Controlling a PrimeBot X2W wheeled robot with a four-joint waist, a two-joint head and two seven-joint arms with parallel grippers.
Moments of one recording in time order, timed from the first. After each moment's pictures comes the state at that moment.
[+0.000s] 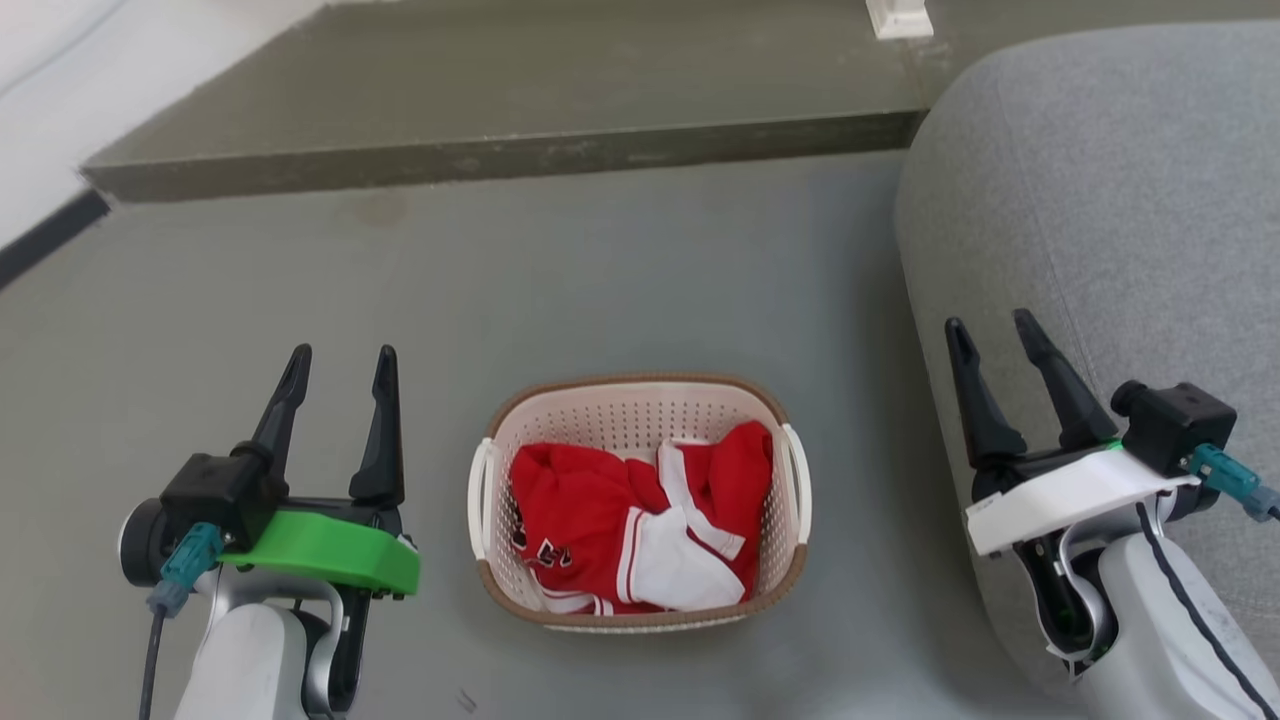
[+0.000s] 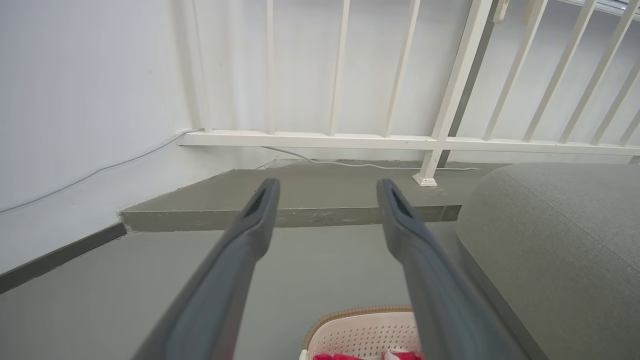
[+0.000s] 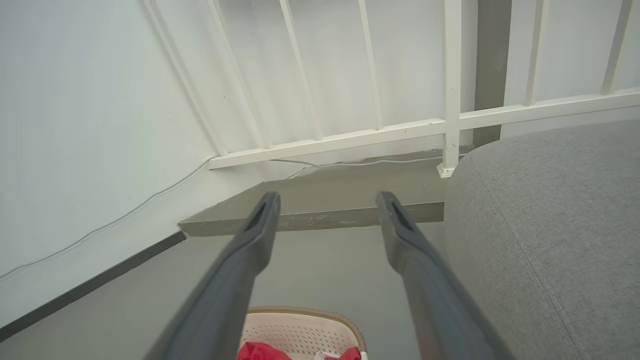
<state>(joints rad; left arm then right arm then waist) -0.17 0.04 -0.14 0.15 -0.28 -0.09 -0.25 -0.15 -0.13 0.18 0.22 0.35 0.11 -0.25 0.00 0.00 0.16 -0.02</state>
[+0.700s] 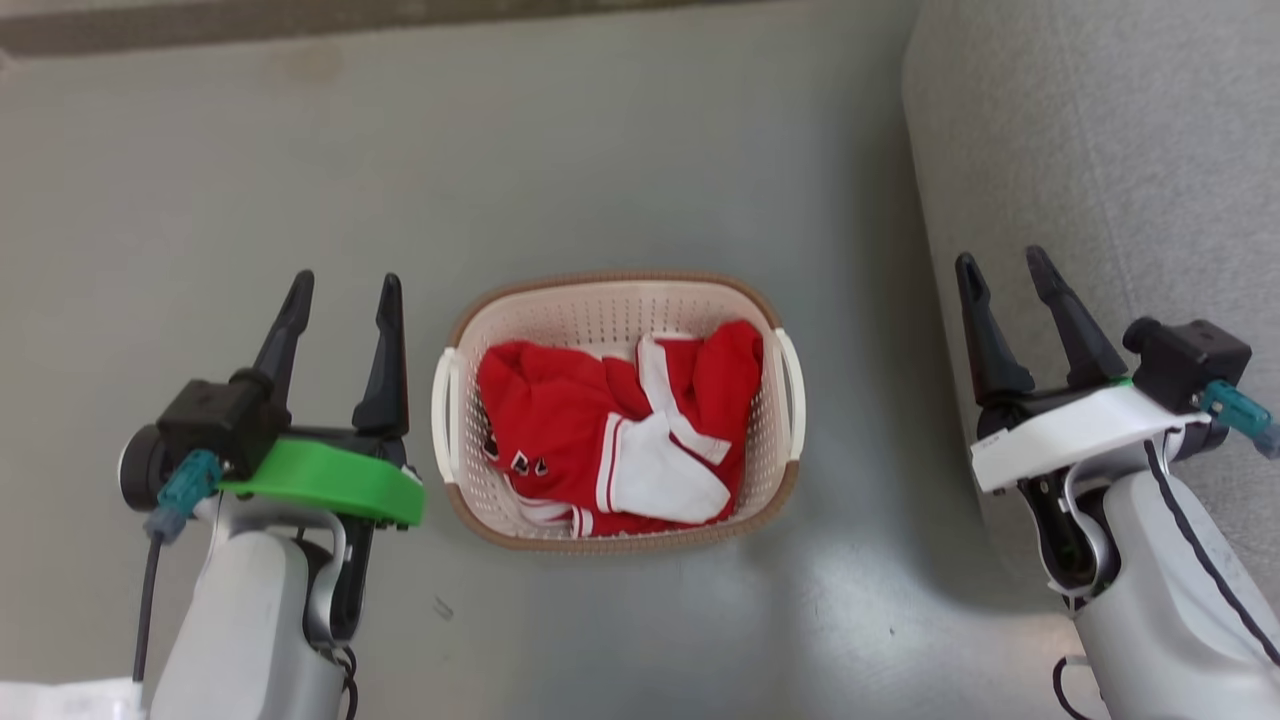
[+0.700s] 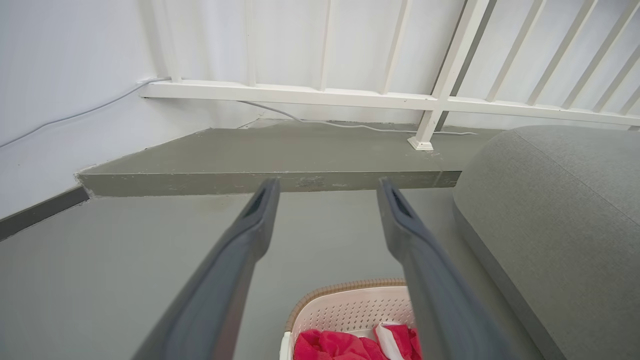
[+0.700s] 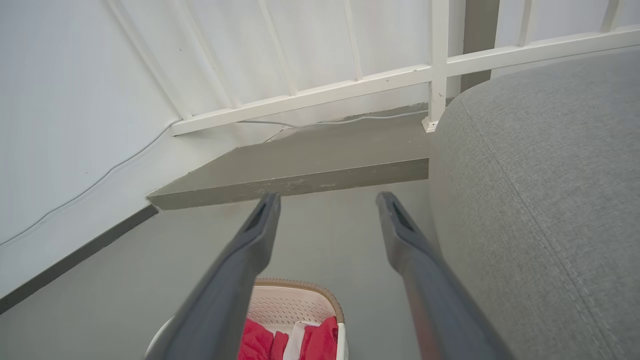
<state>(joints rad) -0.28 0.04 -0.16 0.20 -0.29 -0.09 -0.25 -0.25 -0.13 0.16 0.27 0.35 0.12 -0.25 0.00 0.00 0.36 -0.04</state>
